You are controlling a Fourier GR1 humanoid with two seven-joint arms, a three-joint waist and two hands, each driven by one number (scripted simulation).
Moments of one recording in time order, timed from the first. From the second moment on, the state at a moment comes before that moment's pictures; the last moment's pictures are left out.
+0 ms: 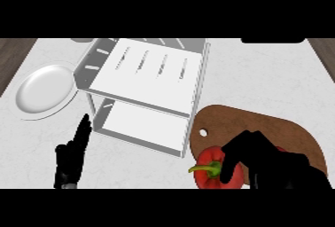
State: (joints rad) left arm 0.09 0.13 -0.08 -1.43 -0.04 0.20 0.02; right arm -0.32 0.00 0.62 -2.37 1.16 0.41 1.05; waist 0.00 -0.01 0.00
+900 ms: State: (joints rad) left arm 0.07 0.11 -0.09 -1.41 -0.05 0.20 0.02; right arm -0.90 -0.01 0.28 -1.94 0.88 0.38 1.11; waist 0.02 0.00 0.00
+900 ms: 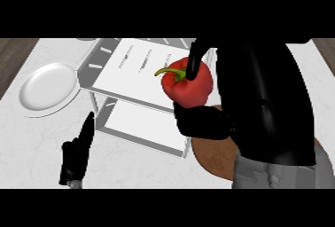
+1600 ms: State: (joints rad) left arm 0.05 0.11 -0.08 -1.40 -0.05 0.18 0.01; right arm -0.97 0.00 0.34 -1.48 0.87 0.14 1.03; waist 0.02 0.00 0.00
